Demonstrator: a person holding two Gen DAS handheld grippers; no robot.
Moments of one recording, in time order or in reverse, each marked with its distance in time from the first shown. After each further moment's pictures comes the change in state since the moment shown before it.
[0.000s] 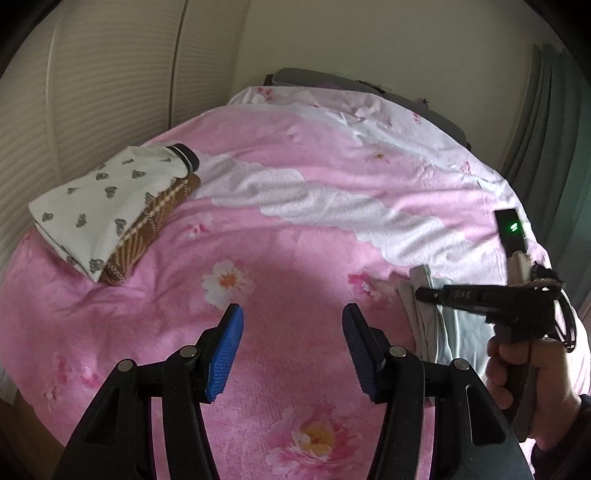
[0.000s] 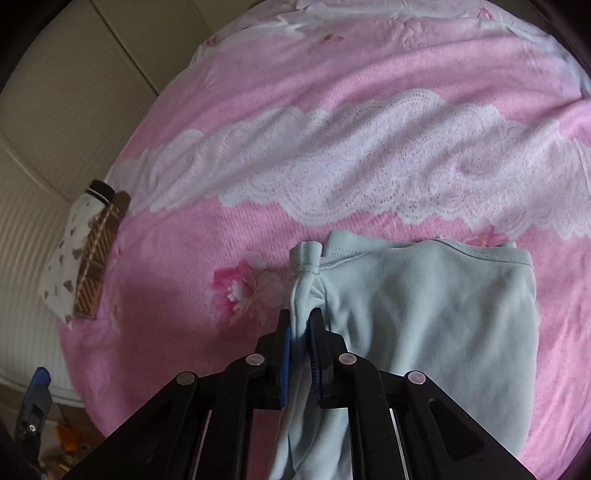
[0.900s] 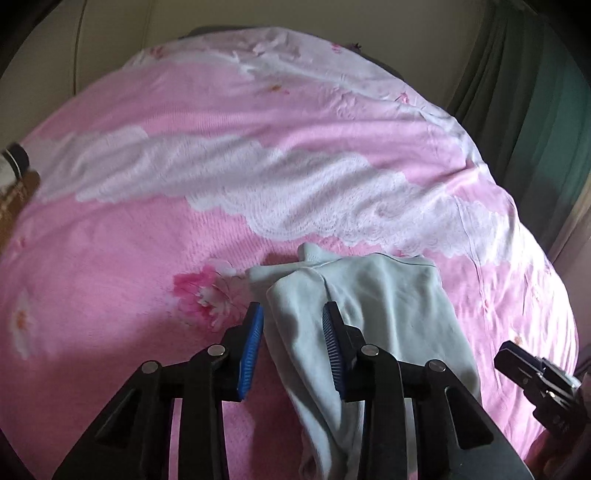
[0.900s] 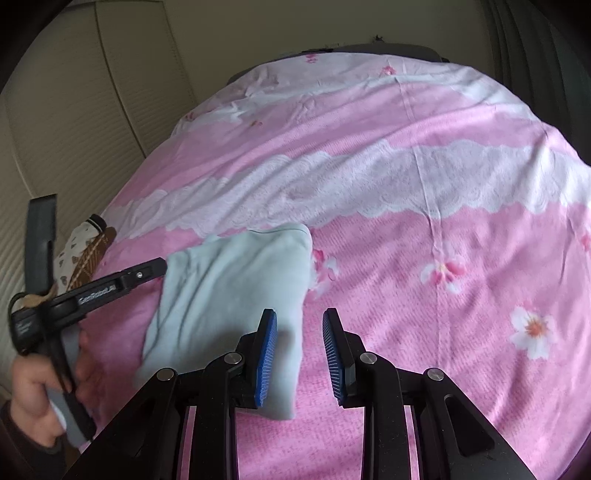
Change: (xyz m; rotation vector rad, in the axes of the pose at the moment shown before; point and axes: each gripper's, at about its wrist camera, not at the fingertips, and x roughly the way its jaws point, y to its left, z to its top) left arm 0.138 -0.124 0.012 0.133 0.184 -0.229; right arm -0.117 -0.116 -0.089 0.030 -0.301 -0.104
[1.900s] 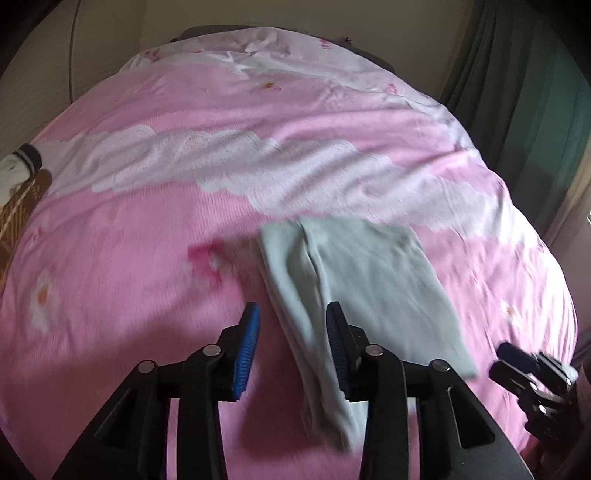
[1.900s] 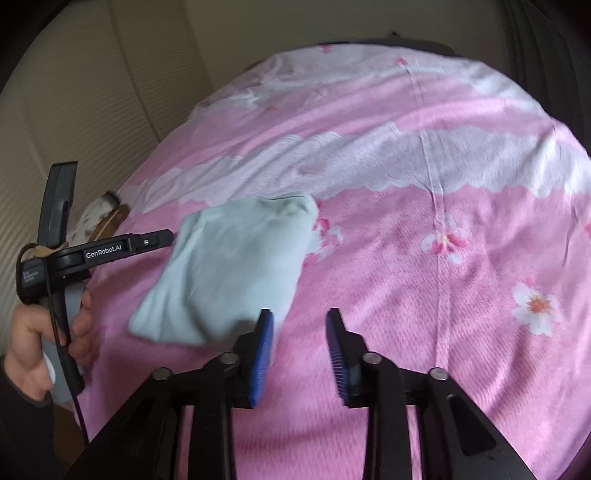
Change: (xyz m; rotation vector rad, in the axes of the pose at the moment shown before) left arm -0.043 -0.009 -0.037 0.063 0.015 0.006; right arm -0.027 0.009 -0.037 -0.112 0.017 0.058
